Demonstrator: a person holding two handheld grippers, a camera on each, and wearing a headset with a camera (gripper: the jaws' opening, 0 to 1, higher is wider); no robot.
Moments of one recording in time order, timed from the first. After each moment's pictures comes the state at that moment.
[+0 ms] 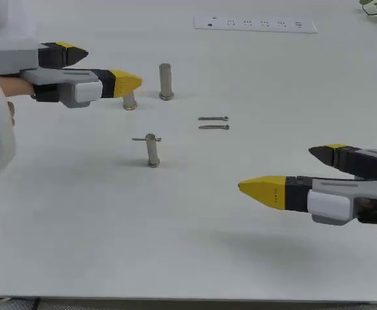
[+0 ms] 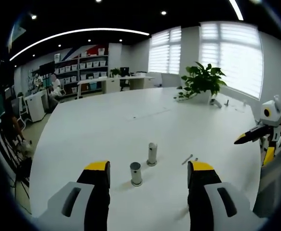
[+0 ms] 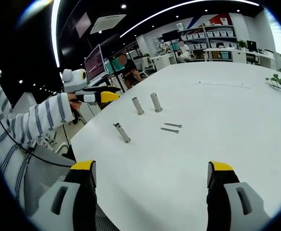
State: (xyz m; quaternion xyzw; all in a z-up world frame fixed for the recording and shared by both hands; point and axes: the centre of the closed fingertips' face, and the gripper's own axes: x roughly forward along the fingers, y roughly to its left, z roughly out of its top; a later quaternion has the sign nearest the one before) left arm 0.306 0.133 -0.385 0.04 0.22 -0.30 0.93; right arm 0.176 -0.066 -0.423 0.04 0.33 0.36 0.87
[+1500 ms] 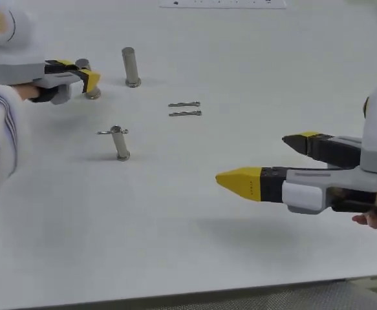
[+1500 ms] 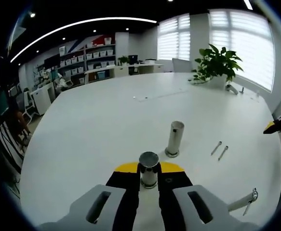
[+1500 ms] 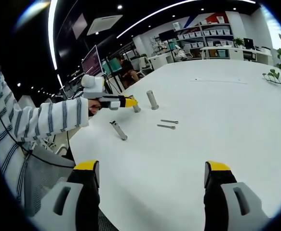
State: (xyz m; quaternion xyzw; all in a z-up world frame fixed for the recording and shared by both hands) left arm 0.349 0.133 -0.454 0.06 0.27 -0.25 0.93; right arm 0.176 -0.076 -0.430 0.05 0.34 0.35 0.87
